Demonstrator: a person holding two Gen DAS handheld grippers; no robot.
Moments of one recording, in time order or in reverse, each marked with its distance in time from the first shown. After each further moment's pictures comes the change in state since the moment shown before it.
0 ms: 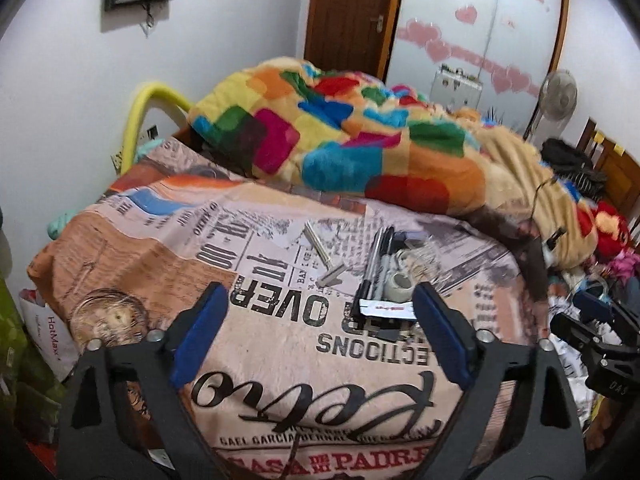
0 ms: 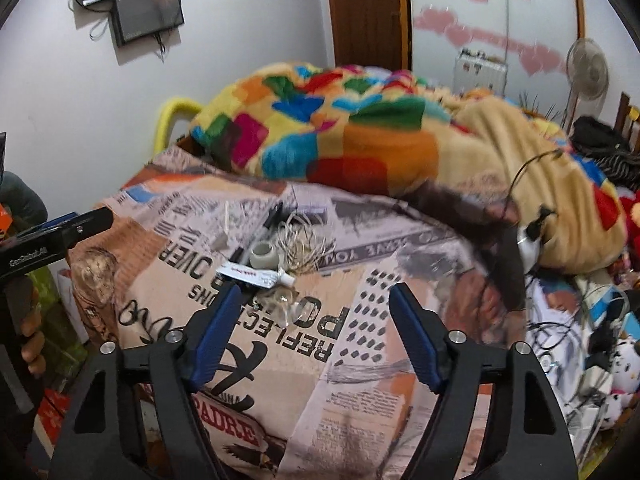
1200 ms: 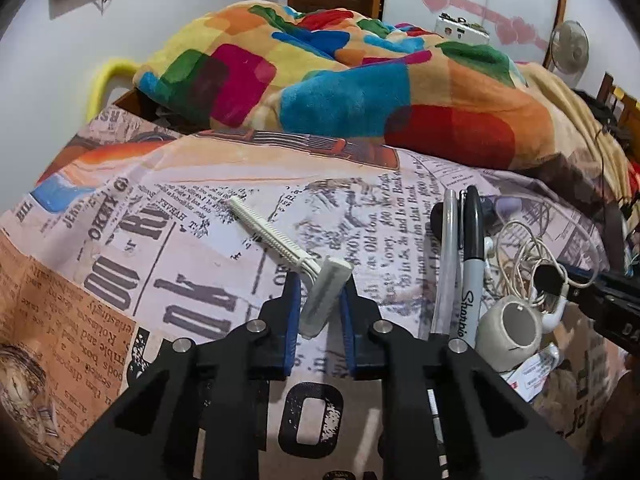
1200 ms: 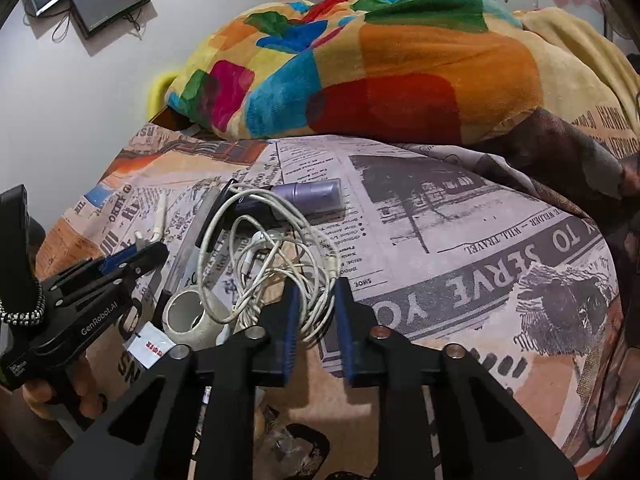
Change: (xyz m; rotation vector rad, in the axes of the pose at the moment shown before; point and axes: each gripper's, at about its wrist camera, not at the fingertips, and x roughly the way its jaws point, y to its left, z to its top) left arm 0.197 -0.003 -0.002 0.059 0.105 -0.006; right arm 0.169 -0.039 0.031 0.103 0.127 0.127
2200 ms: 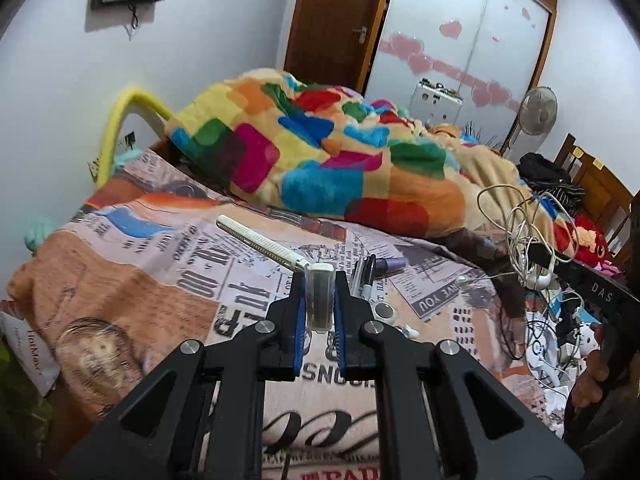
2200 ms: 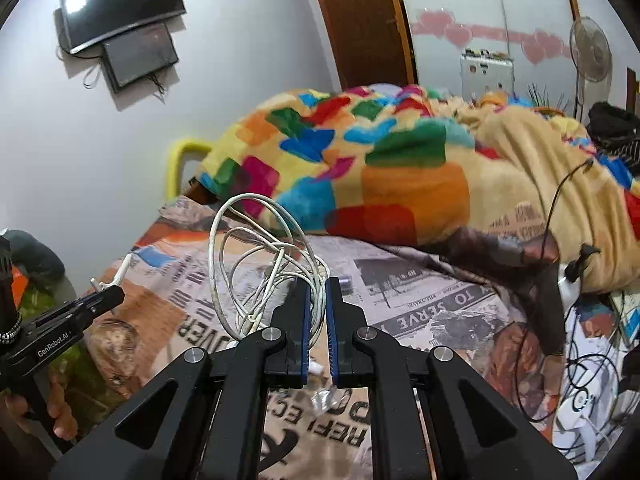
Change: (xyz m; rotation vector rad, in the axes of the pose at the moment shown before) left arm -0.225 0.020 0.008 -0.075 -0.164 -0.100; right arm -0.175 0.067 0.014 -0.047 -0.249 -0.034
